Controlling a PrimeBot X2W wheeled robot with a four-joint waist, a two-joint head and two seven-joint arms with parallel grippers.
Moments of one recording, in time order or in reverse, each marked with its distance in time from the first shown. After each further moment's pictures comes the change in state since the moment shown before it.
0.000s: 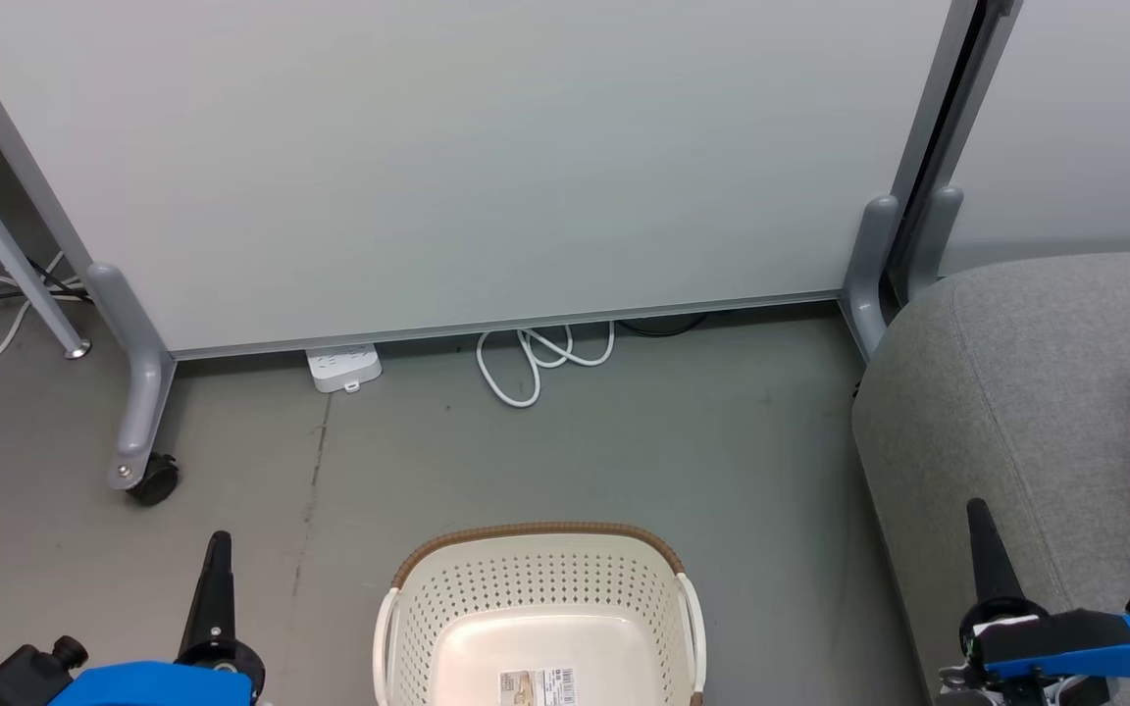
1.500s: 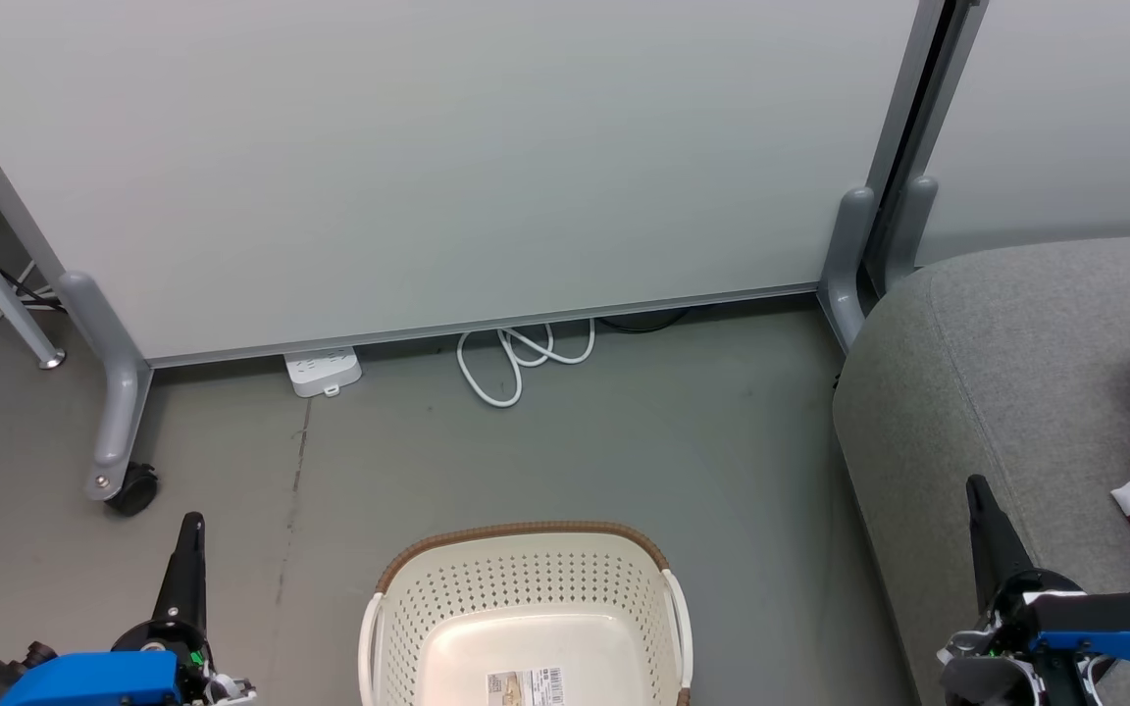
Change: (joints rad) left arm -0.030 0.001 0.057 -0.007 -0.395 -0.003 0.103; right arm -0.036 0.001 -0.021 -0.010 0.416 0.000 0.105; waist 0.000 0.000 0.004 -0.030
